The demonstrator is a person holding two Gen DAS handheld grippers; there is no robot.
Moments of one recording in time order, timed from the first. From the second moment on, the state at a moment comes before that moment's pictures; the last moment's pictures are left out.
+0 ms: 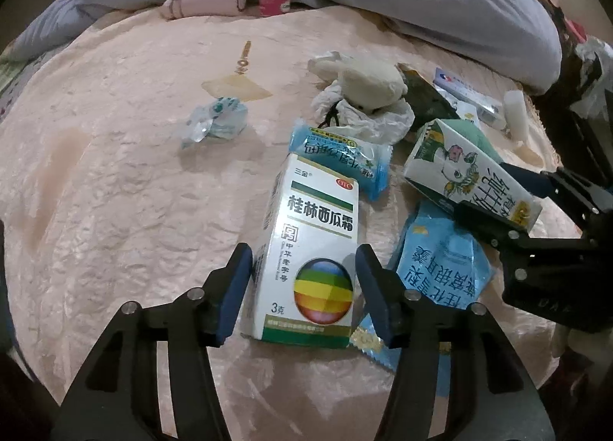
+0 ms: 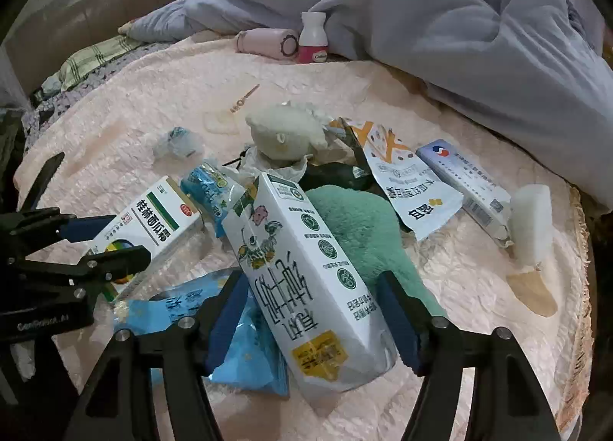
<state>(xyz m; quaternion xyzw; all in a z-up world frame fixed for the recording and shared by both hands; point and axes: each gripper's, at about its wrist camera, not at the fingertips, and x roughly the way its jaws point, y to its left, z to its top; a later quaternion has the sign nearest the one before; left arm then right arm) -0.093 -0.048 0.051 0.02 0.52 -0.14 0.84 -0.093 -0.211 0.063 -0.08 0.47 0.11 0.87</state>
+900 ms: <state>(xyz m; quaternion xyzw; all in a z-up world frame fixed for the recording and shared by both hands) -0.124 -0.075 0.089 -0.01 0.48 -0.23 0.85 -0.179 -0.302 0.098 0.11 0.43 0.10 0.89</state>
